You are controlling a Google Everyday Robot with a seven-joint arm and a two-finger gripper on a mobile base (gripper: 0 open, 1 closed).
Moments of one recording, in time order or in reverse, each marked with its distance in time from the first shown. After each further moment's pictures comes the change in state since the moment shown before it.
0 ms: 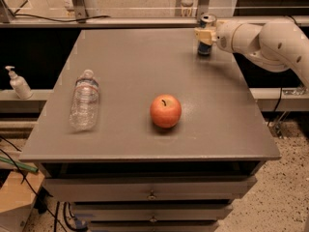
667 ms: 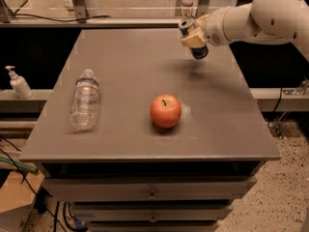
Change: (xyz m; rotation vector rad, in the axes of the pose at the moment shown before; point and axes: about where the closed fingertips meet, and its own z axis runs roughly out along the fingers) arm -0.021 0.080 -0.018 -0.221 0.210 -0.365
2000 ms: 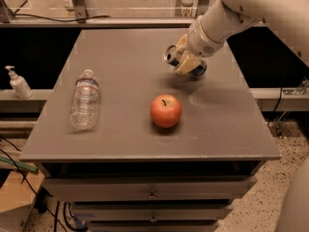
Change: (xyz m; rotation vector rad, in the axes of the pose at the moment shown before) arm 0.019 0.102 -0.015 -0.421 0.328 -0.416
